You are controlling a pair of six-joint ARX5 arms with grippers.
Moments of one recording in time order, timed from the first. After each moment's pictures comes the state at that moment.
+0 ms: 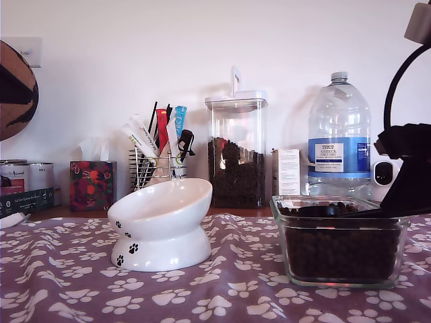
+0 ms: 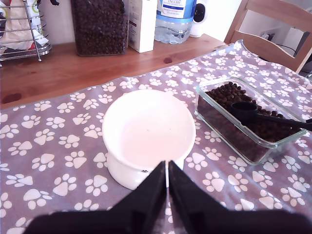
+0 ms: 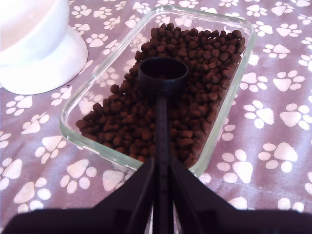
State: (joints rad) left arm -0.39 0.47 0.31 -0.16 0.31 -0.10; right arm 0.79 0.78 0.20 -0.02 0.35 0.27
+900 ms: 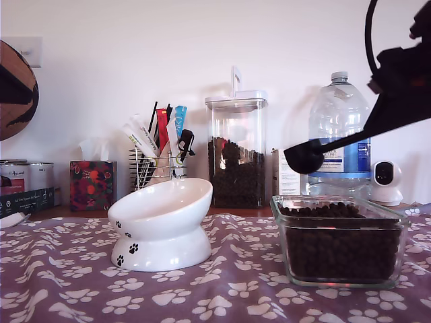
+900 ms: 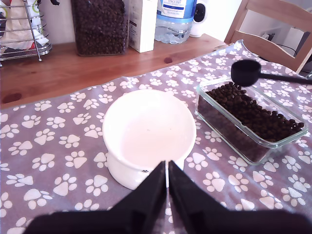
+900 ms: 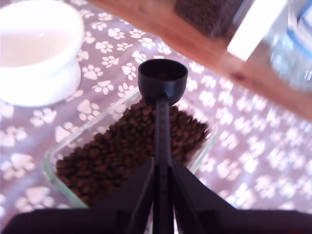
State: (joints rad) left arm -0.39 0.47 0.31 -0.16 0.31 -0.10; right arm 0.79 0.79 0.45 -0.22 0.44 -0.22
